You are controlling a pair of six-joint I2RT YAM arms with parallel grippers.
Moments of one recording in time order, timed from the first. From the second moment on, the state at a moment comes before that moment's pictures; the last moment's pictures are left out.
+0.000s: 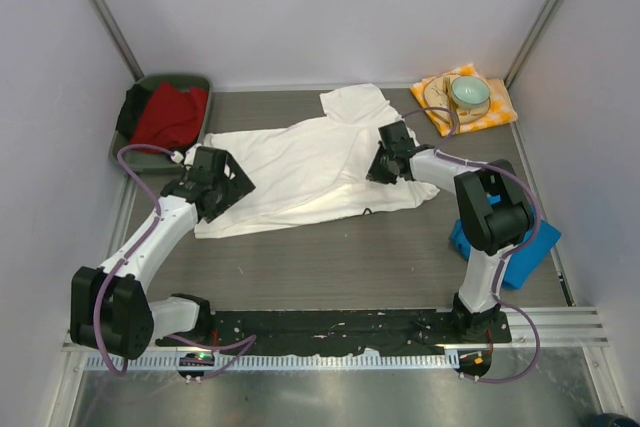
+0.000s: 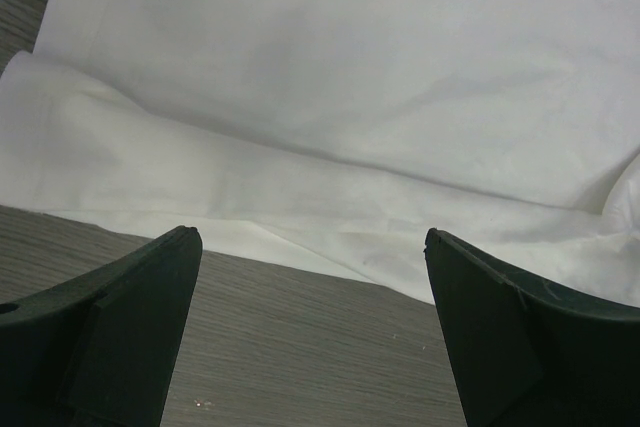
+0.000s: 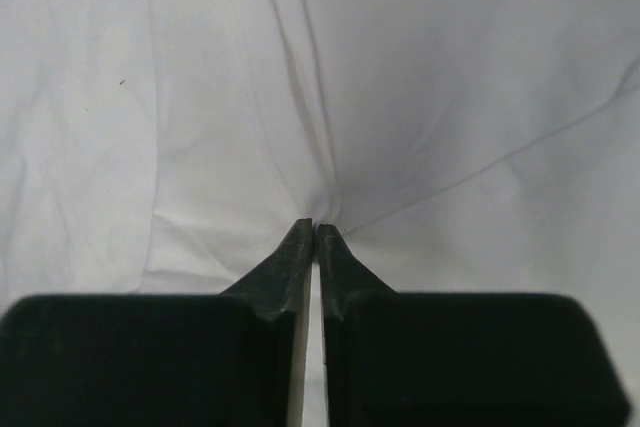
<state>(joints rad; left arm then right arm) -0.25 1.23 0.86 -0.57 -0.18 -0.83 0.38 1.87 1.16 -0.21 0.01 0.74</state>
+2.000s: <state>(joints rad) -0.25 1.25 0.83 -0.56 -0.17 -0.82 0.47 1.86 1.14 0.02 0.16 0.57</state>
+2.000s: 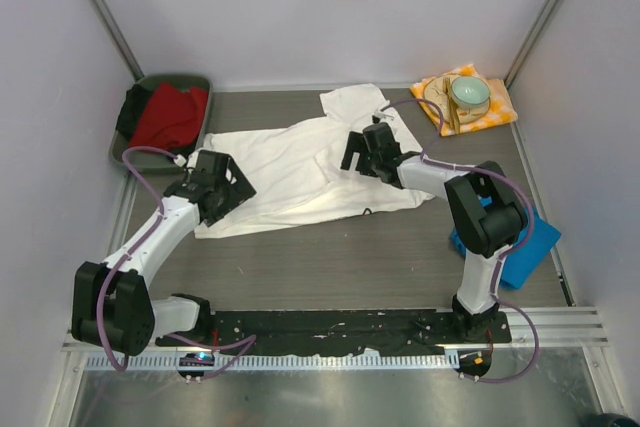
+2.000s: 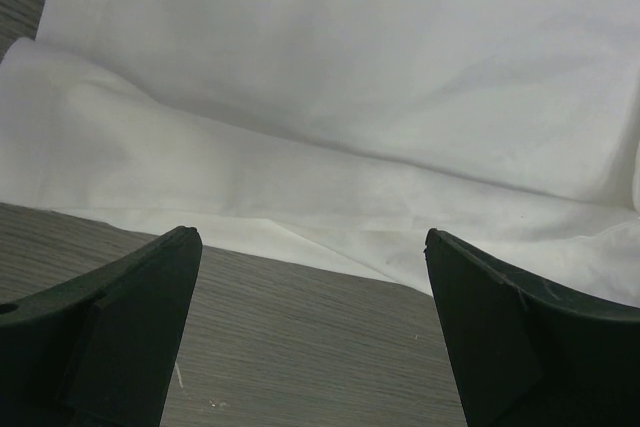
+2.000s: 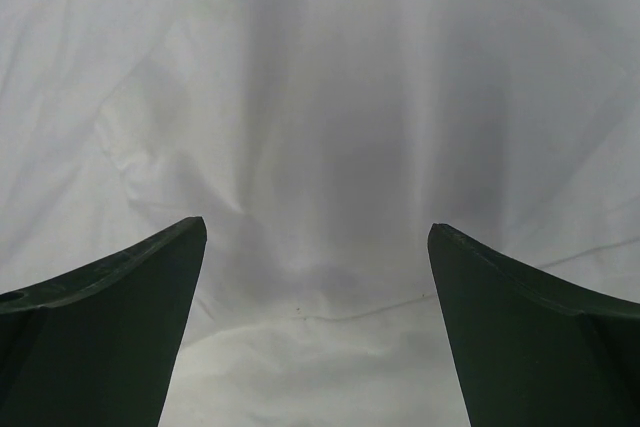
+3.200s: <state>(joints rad) -0.25 1.25 0.81 -0.56 -0.17 -0.82 0.29 1.71 0.99 -0.29 0.33 0.68</state>
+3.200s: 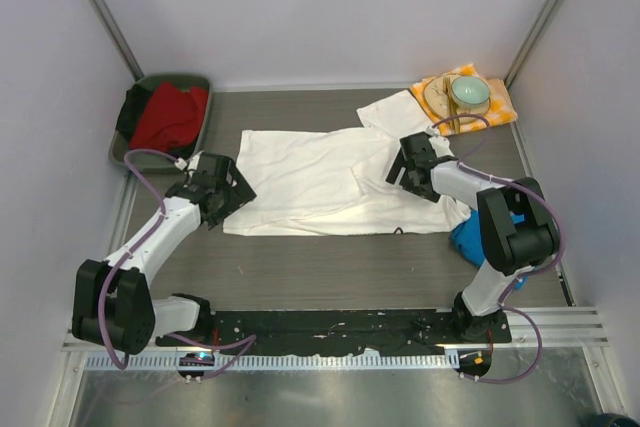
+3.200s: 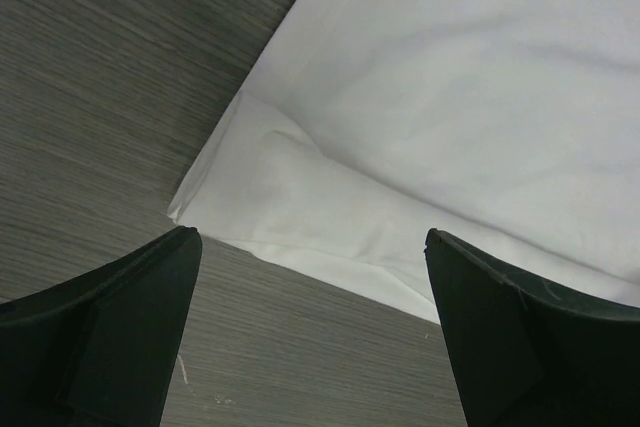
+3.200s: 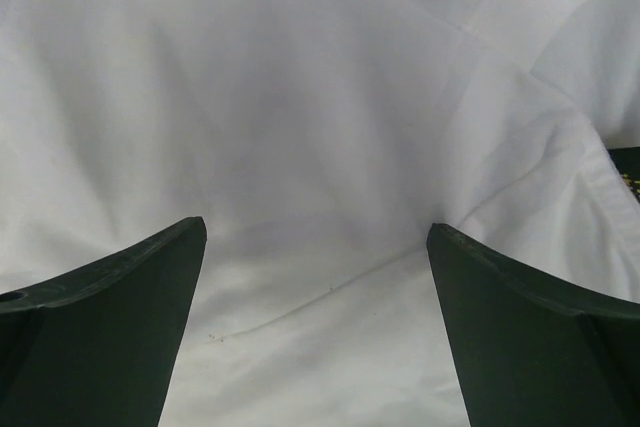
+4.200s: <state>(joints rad) -0.25 1.37 0.79 -0.56 -0.20 -0.89 0.30 1.59 0.98 -0.39 0.27 0.67</state>
